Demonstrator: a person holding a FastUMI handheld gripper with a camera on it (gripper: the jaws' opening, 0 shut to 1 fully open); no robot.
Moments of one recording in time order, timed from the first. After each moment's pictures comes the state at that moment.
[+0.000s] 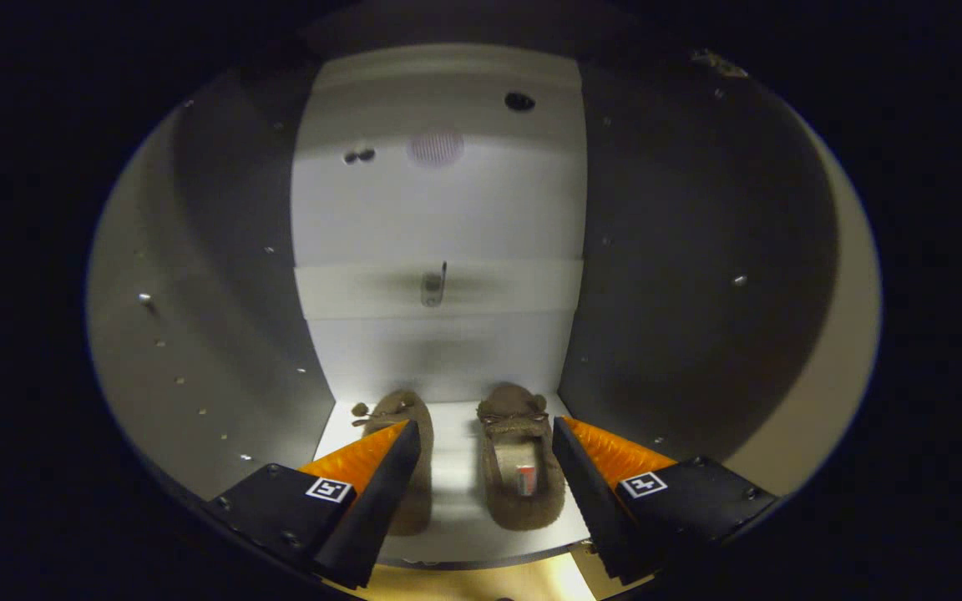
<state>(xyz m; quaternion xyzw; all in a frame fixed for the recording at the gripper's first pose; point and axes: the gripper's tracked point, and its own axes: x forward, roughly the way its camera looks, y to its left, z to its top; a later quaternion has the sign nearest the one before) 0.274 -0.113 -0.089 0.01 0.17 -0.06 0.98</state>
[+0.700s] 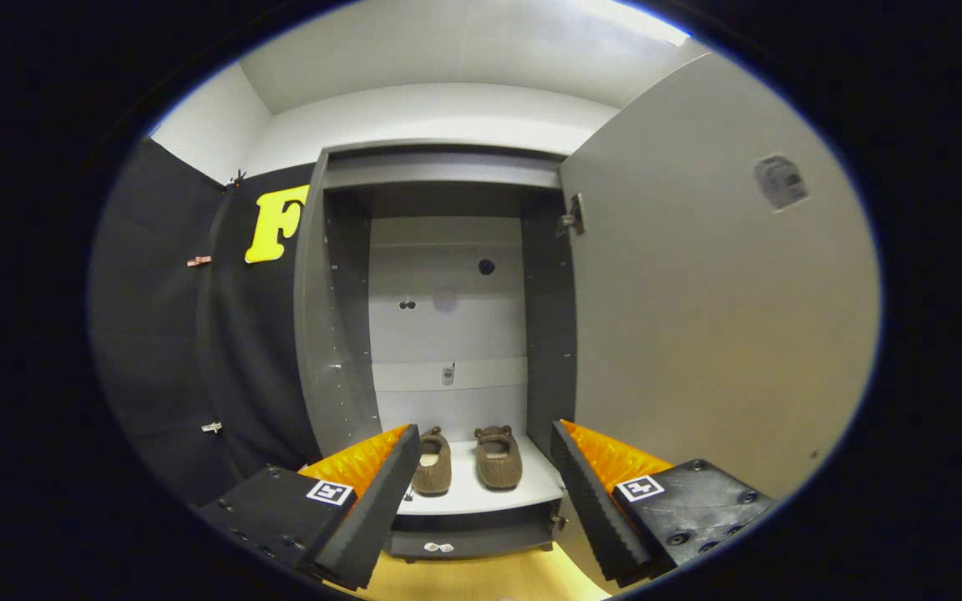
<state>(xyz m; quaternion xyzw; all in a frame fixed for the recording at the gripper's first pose) 0.016 -0.116 0.017 0.04 -0.02 -0.07 1.00</state>
